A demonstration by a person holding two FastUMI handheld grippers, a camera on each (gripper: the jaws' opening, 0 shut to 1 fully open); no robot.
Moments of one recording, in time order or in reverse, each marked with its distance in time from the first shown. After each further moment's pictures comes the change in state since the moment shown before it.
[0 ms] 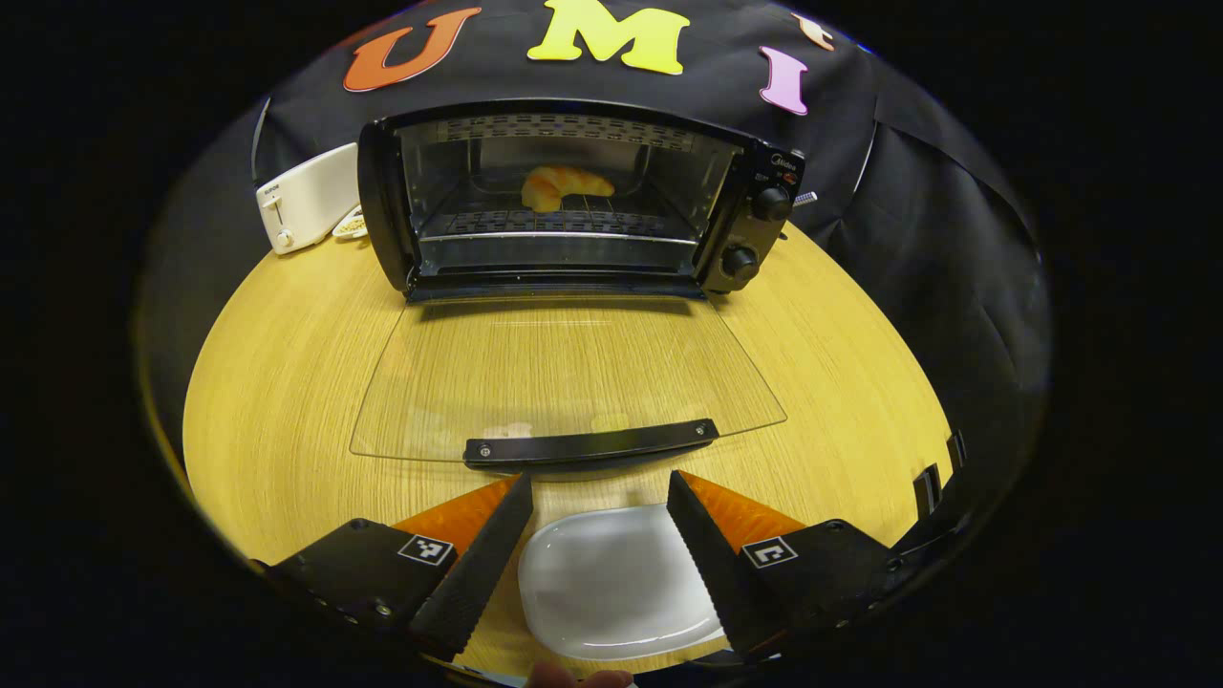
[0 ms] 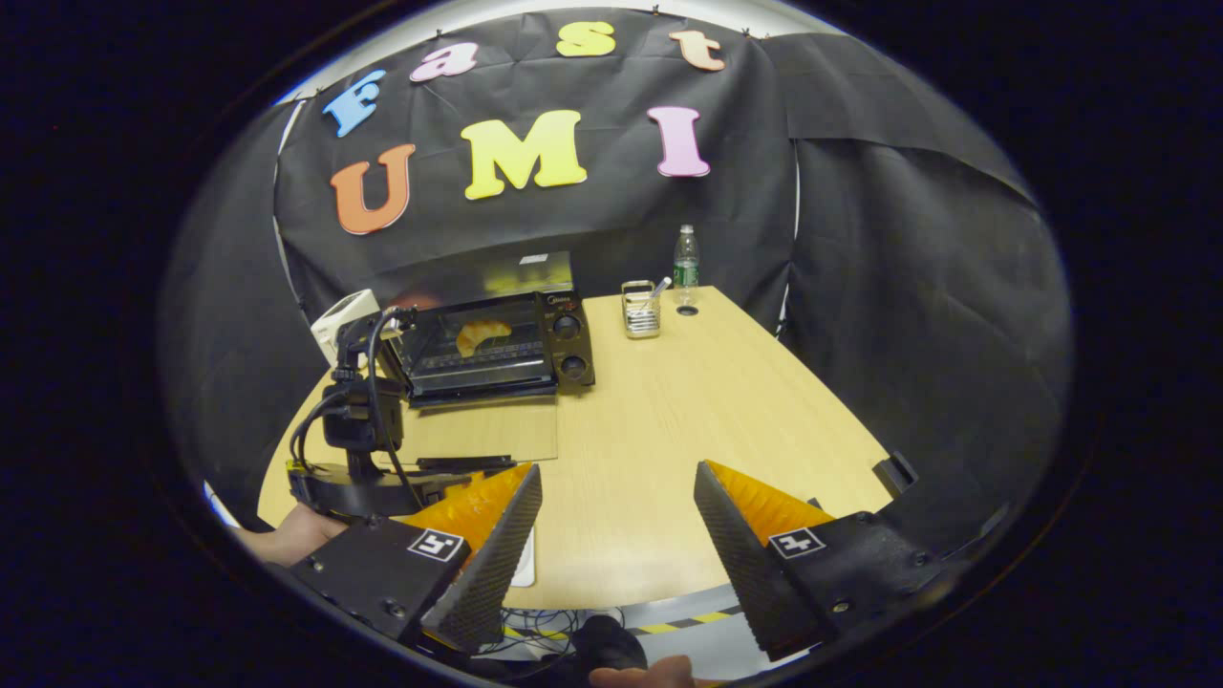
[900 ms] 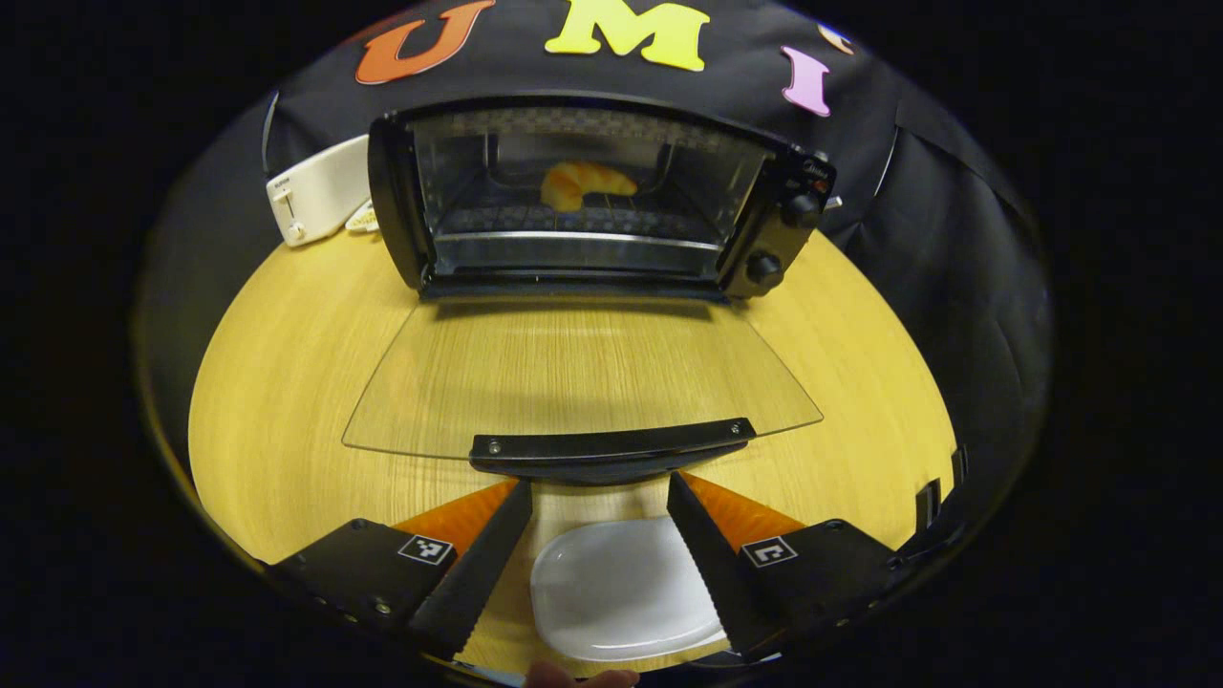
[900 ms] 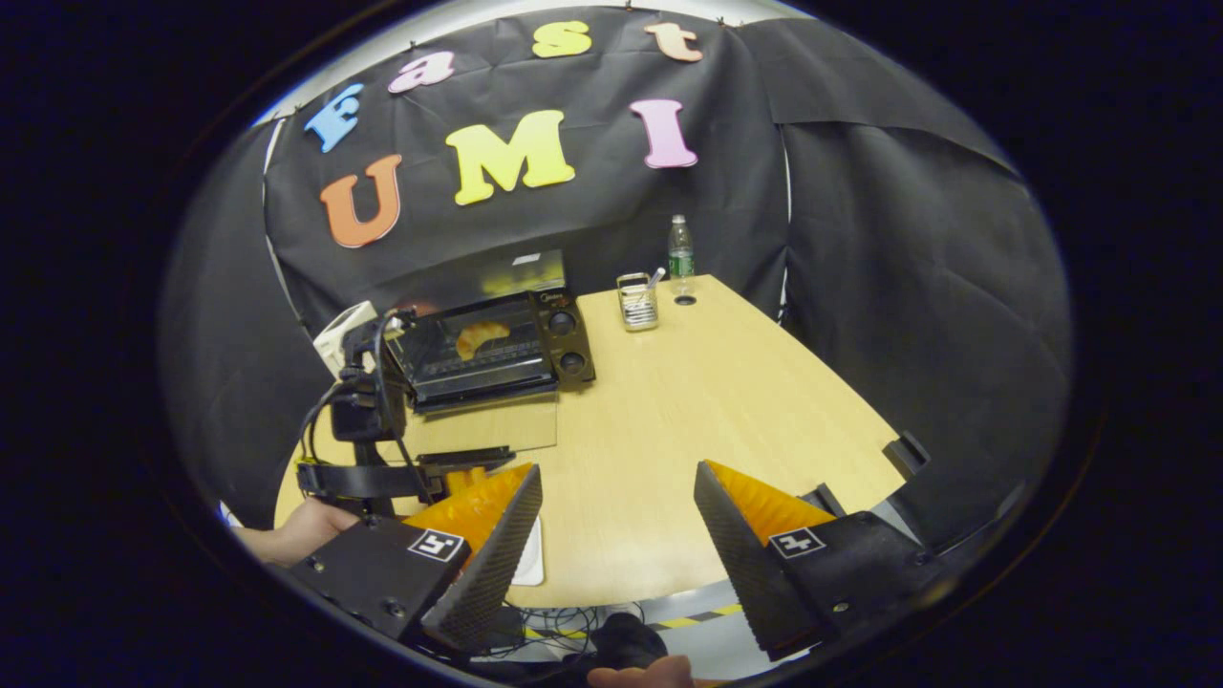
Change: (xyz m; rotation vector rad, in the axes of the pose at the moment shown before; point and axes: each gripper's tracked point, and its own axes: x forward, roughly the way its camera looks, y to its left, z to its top) left arm -0.015 0.000 0.031 -0.041 -0.028 0.030; right arm -0.004 -0.007 -0.001 0.059 -0.001 0.013
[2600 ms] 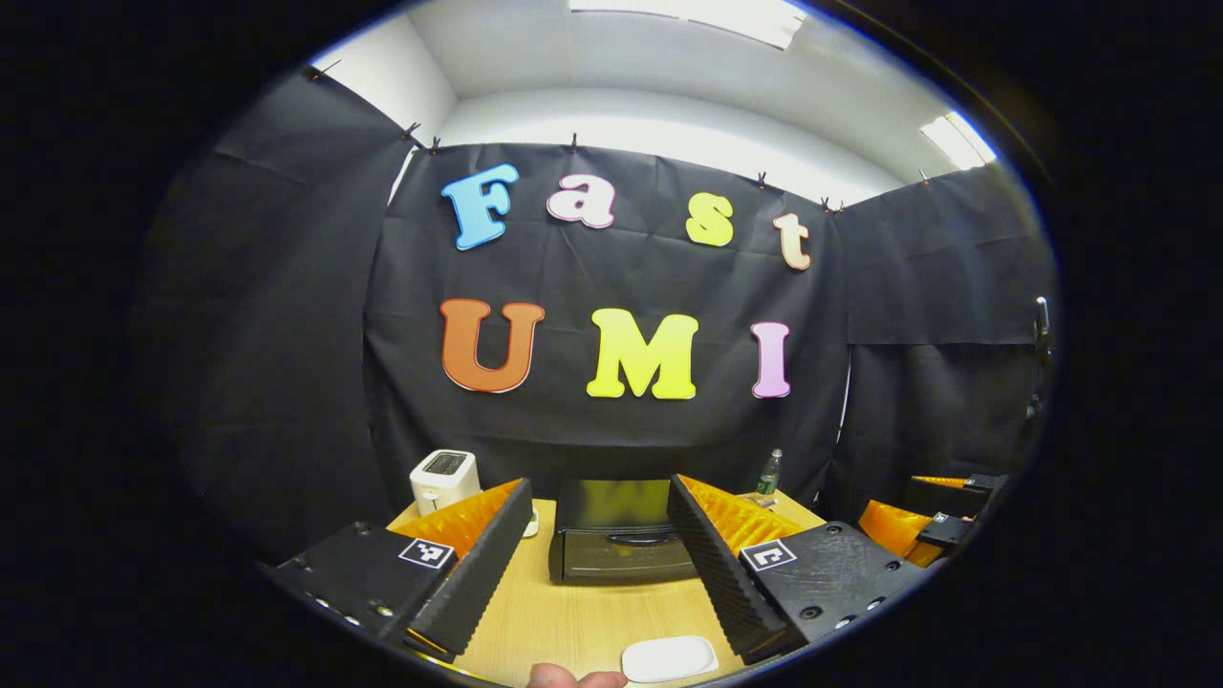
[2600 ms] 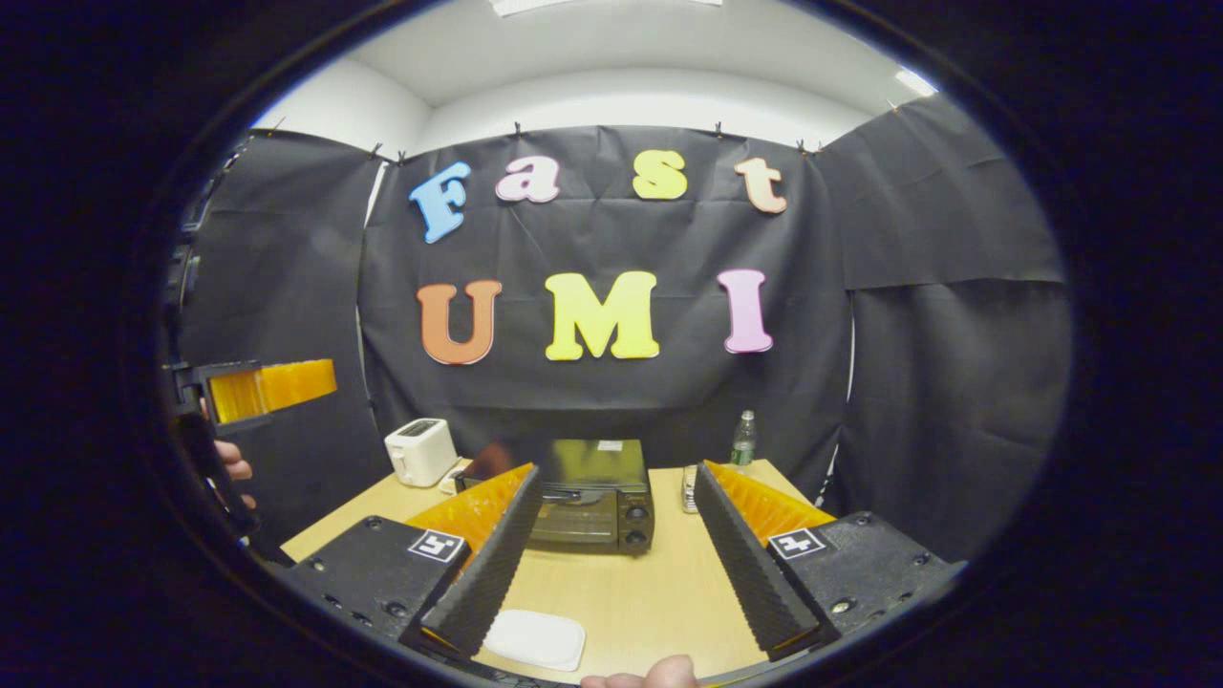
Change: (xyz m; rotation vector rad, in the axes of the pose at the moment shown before) left arm -0.361 0.040 0.173 0.060 -0.873 0.080; right arm -0.100 0.081 0.151 -0.183 -0.500 0.179
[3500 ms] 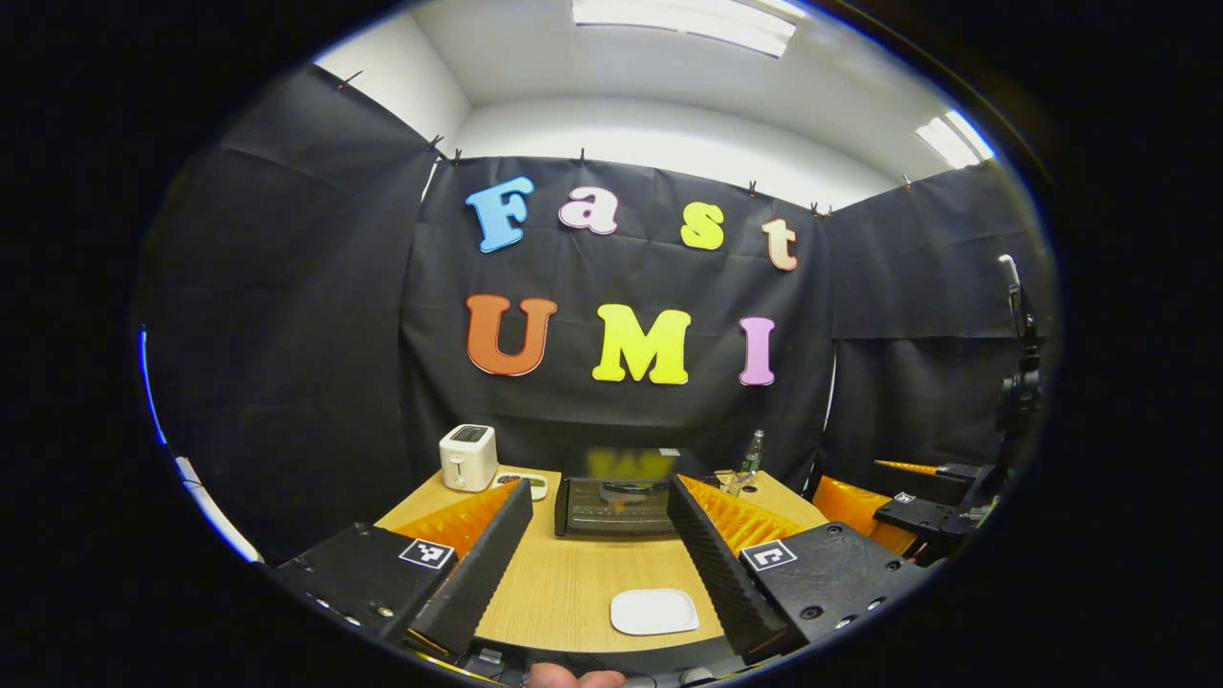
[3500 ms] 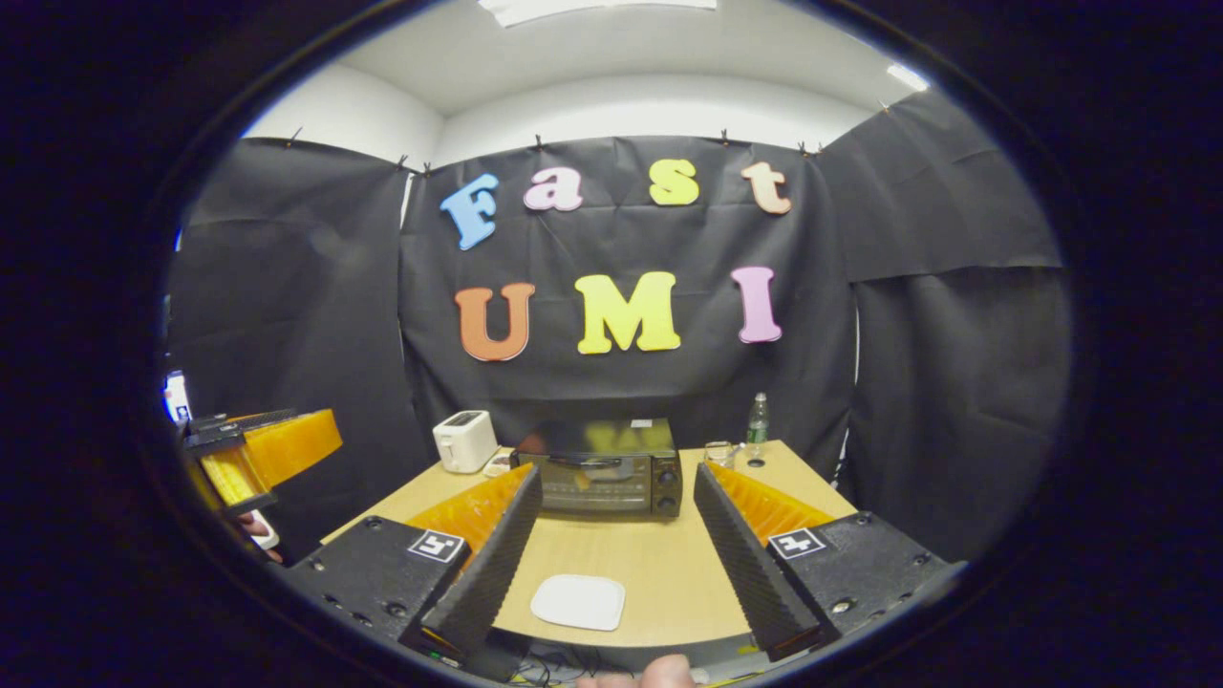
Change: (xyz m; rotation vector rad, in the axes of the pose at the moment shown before) left arm -0.120 -0.025 -0.031 -0.021 0.009 0.030; right arm -0.095 0.038 -0.026 0.019 0.016 0.056
